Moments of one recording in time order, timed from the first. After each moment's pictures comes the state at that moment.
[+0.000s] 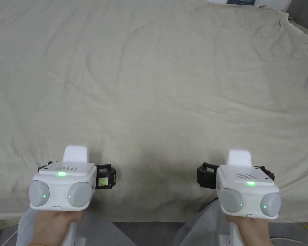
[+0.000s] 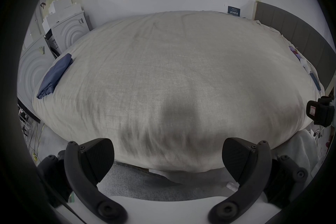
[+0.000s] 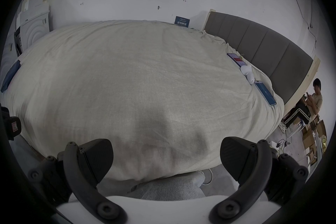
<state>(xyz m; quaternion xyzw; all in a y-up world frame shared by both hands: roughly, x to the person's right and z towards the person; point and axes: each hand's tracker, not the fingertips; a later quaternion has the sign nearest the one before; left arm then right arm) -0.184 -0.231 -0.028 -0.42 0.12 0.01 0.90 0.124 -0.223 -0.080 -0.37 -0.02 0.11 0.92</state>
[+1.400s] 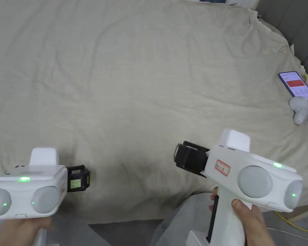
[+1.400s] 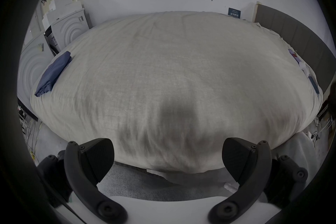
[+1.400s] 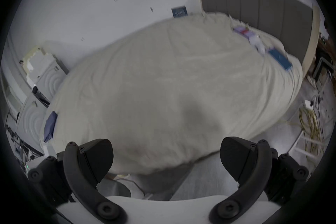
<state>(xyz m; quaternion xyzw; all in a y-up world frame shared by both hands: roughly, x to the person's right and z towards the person) -0.184 -0.229 -0.029 -0.42 0.11 0.02 0.90 0.141 -0.131 -0.058 -0.39 0.06 -0.10 0.92</state>
